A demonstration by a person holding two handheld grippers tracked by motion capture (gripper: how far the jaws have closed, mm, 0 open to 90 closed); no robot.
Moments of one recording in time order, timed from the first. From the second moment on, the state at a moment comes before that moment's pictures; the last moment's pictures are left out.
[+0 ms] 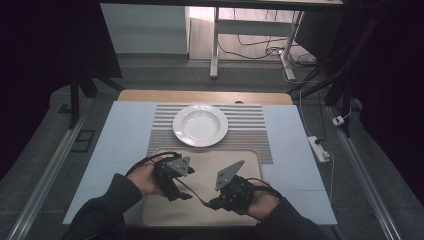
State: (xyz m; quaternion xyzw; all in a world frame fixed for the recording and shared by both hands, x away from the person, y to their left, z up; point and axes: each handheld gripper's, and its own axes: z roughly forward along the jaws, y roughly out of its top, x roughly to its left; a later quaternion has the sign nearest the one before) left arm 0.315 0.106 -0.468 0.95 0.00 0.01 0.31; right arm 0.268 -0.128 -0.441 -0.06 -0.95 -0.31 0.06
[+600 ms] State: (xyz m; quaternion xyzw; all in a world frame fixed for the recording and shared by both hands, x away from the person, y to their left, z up) left arm 0.318 0.110 -0.465 0.95 -0.13 -0.02 0.27; right arm 0.265 -0.129 -0.436 -0.03 -0.95 -0.31 0.08
